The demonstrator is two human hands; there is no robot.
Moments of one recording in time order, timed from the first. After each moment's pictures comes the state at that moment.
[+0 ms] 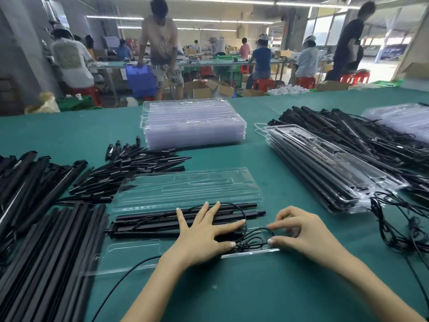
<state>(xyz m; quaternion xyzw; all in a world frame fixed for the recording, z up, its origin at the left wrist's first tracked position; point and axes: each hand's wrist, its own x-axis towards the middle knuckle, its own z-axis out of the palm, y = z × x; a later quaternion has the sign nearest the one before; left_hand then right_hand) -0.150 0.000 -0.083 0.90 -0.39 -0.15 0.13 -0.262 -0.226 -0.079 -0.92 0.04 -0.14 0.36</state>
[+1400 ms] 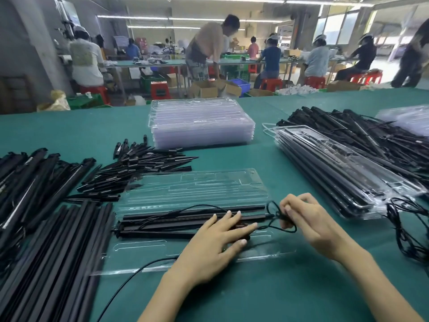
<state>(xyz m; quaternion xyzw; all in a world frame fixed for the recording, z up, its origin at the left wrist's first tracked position) -0.160 0.003 -0.095 0.84 -0.47 -0.06 0.25 -0.242 -0.231 -0.065 -0.92 -0.09 -0.21 0.31</state>
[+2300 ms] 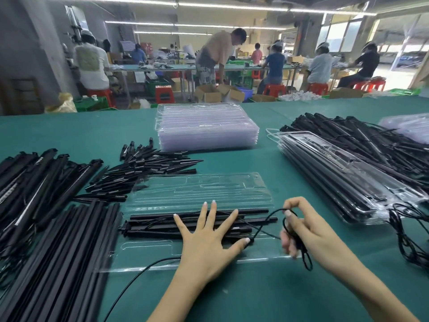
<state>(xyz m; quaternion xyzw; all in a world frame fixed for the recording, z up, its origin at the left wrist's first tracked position) -0.162 0.005 -0.101 0.95 -0.29 0.00 0.10 -0.264 -0.185 -0.047 -0.80 0.04 -0.12 0.58</state>
